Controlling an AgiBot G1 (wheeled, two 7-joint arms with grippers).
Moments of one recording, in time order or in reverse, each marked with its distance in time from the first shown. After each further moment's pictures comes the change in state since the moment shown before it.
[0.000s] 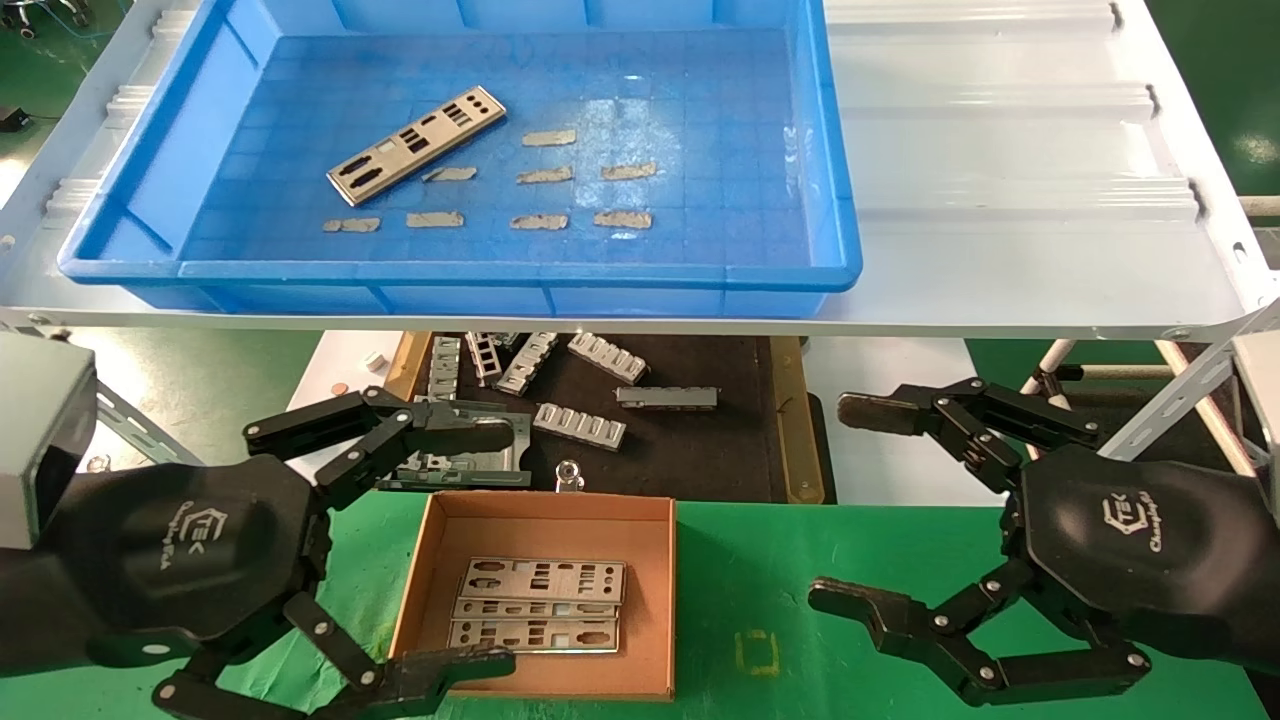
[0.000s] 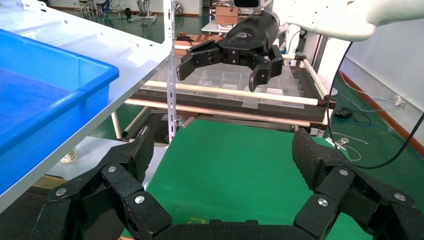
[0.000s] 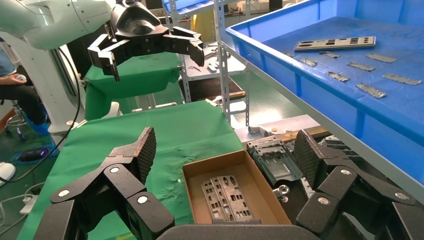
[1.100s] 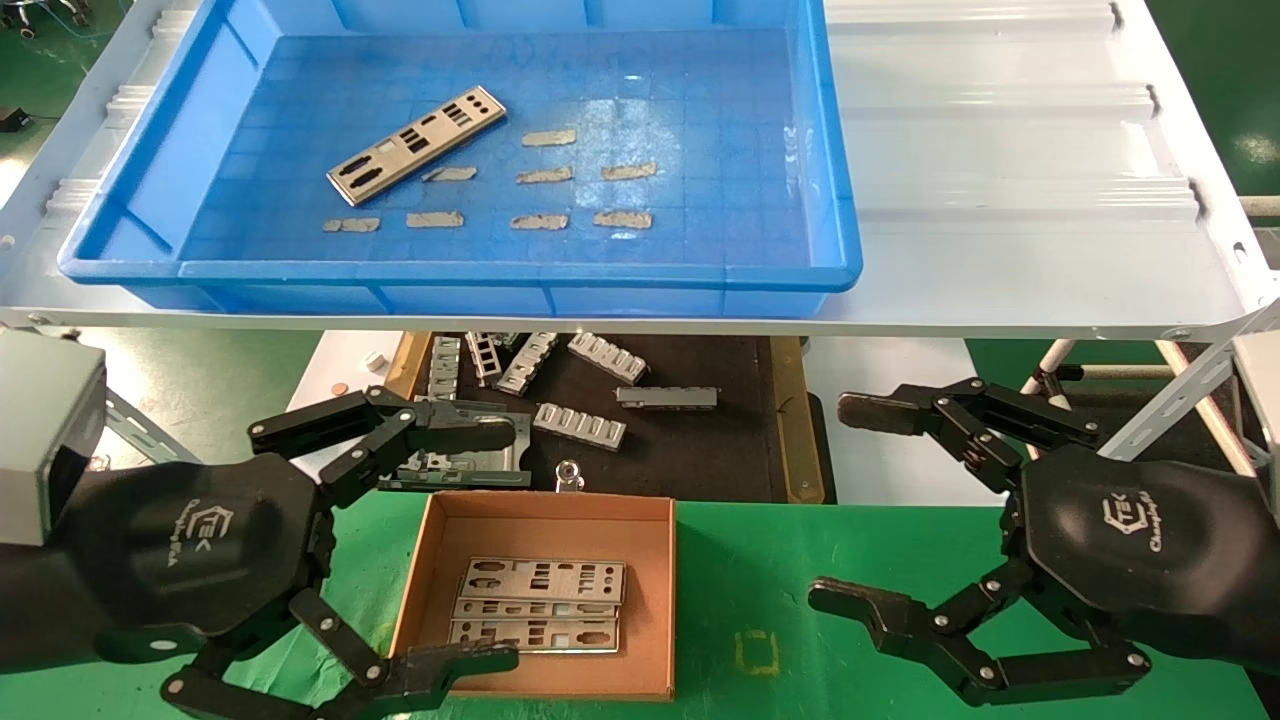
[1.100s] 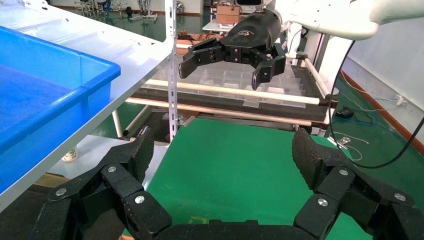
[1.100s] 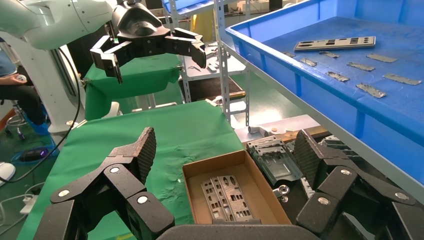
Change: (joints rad) left arm -0.004 0.003 0.007 0.005 0.005 -0.004 0.003; right arm 0.000 0.000 0.000 0.000 0.000 0.000 0.000
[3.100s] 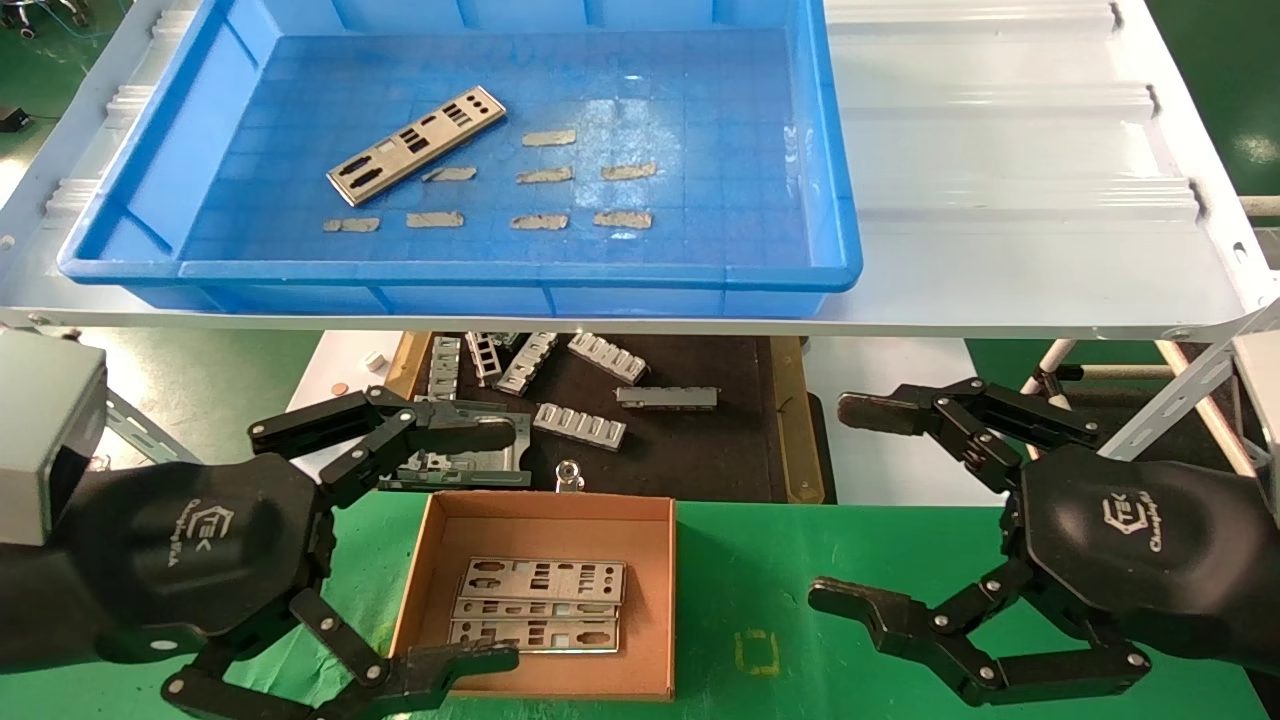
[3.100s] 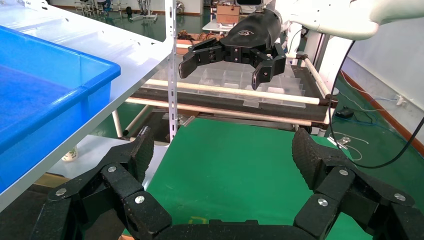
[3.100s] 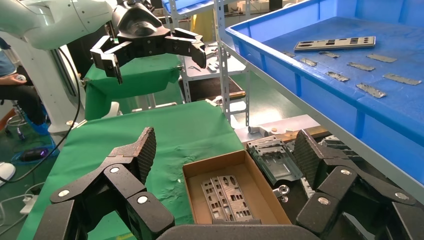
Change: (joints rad) left arm 0.000 0.000 0.001 0.000 0.000 0.000 0.000; right arm 0.000 0.000 0.000 0.000 0.000 0.000 0.000
